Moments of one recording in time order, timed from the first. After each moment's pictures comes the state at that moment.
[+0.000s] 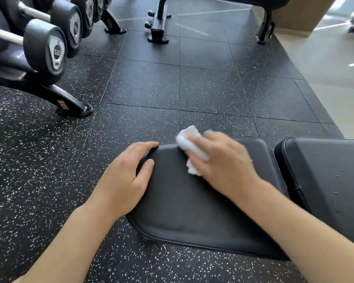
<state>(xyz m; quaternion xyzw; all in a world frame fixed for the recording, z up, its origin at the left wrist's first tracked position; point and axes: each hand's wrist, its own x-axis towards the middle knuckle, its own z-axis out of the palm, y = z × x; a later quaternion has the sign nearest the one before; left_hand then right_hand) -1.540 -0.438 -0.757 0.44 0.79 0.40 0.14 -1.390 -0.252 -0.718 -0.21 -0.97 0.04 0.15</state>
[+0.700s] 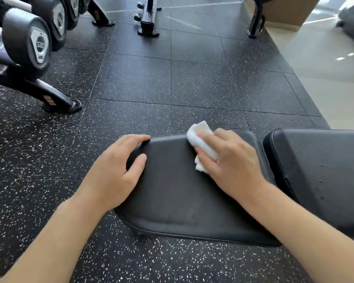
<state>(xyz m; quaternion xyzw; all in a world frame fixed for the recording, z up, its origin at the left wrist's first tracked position) -1.540 -0.435 -0.754 0.46 0.79 0.37 0.13 -1.354 -0.245 -0.719 -0.24 -0.95 0.04 0.20</state>
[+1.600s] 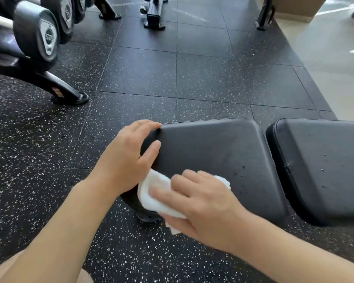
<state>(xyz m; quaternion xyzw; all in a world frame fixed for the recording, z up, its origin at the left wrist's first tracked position) -1.521 -0.425 -0.742 0.48 0.81 0.33 0.12 -1.318 -0.328 -0.730 0.06 -0.99 0.08 0.14</state>
